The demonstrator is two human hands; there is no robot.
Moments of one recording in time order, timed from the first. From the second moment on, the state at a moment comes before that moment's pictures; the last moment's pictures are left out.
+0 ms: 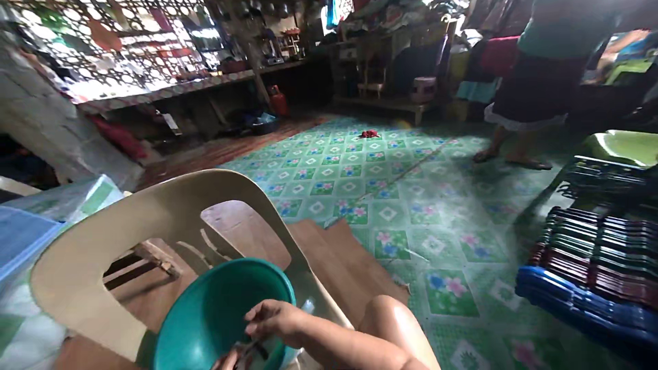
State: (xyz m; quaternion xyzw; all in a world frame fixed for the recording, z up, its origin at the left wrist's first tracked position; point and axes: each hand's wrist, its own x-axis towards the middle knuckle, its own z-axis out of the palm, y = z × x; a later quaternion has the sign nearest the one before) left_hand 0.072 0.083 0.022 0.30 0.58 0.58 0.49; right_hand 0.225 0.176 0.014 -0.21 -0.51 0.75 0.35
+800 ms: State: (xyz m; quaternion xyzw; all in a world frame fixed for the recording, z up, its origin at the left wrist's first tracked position) left_hand 0.026 -0.005 0.044 0.18 0.51 0.66 0.51; right_hand 0.216 0.178 0.104 -0.40 -0.86 0.19 0.25
